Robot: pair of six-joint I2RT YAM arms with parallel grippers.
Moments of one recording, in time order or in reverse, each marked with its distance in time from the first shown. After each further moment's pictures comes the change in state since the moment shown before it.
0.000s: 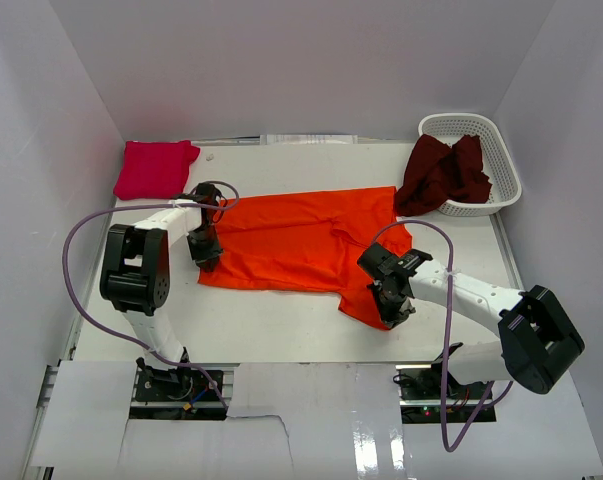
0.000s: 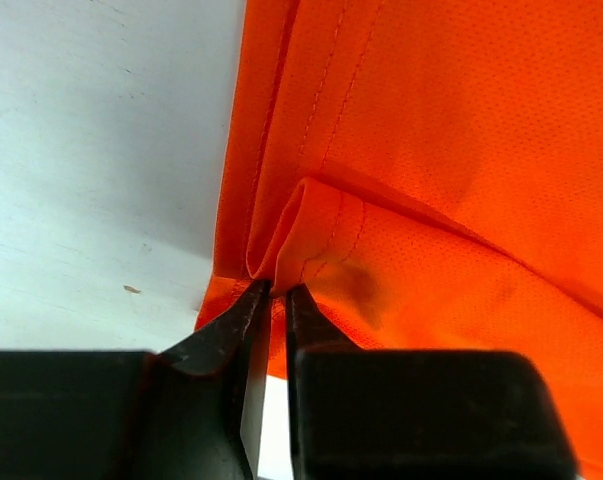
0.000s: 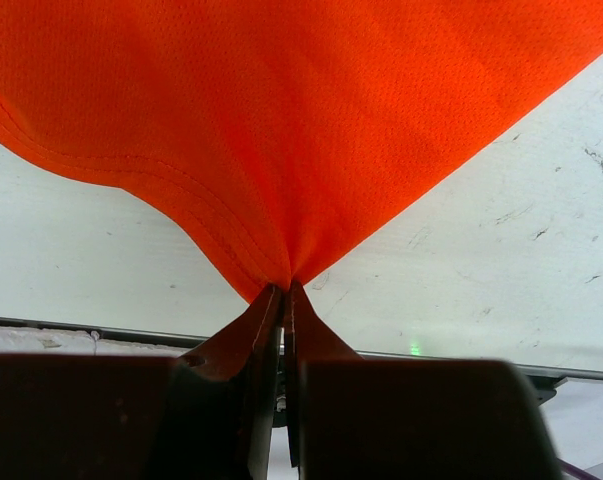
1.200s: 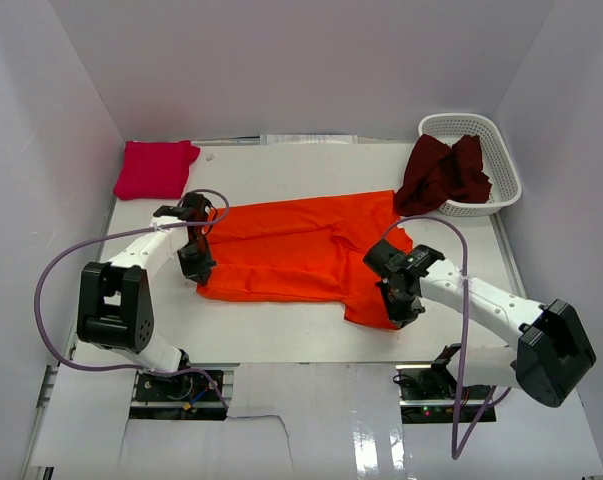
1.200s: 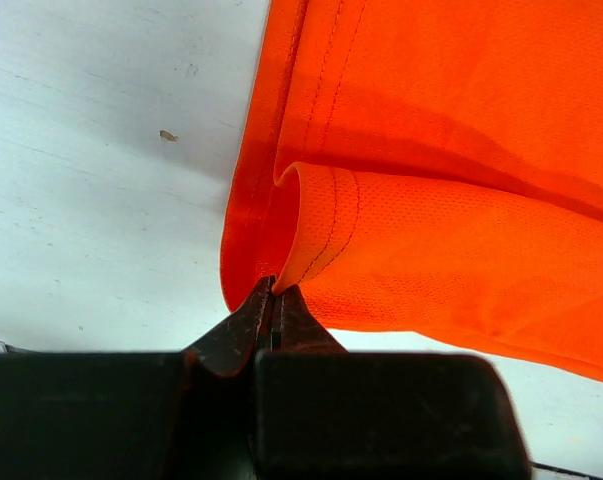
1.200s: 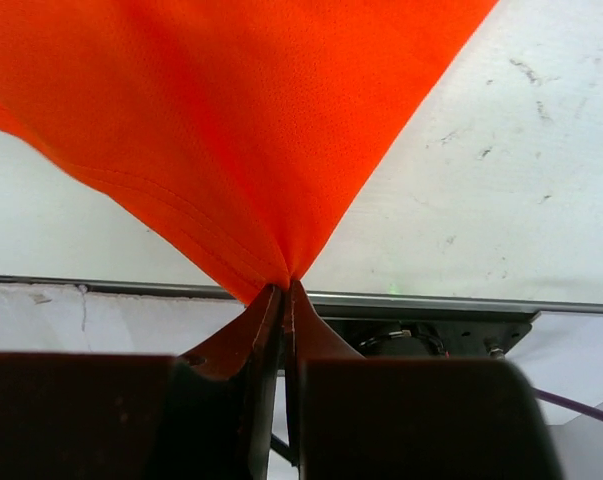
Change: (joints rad) left arm 0.000 -0.270 -0.154 -0.104 0.048 -0.022; right arm 0.000 -0.074 0.047 -0.161 0.039 0.044
